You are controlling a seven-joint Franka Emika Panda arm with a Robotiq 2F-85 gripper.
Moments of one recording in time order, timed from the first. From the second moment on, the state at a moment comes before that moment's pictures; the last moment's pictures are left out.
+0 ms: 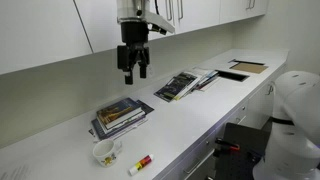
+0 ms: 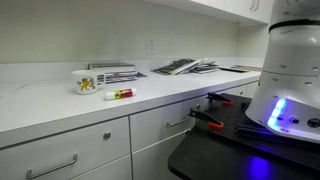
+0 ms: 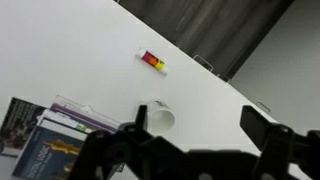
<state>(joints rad) 0.15 -0.40 0.00 -2.17 0.23 1.85 -0.13</state>
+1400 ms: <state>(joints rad) 0.10 -0.04 0.20 -2.28 0.00 2.30 0.93</state>
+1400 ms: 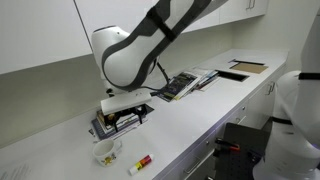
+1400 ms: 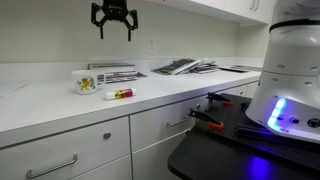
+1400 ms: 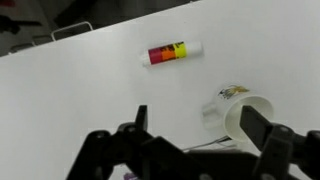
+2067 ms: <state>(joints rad) 0.14 0.02 0.20 -2.29 -0.21 2.30 1.61</state>
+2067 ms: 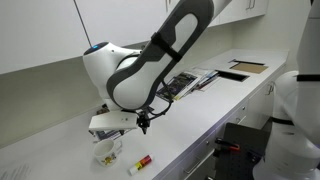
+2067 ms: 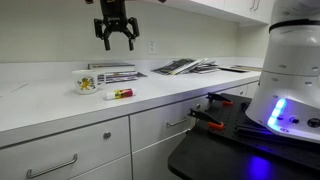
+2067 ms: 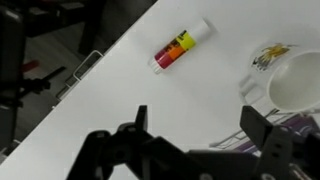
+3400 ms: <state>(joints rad) 0.19 0.29 0.13 -2.28 -0.10 2.50 1.89</state>
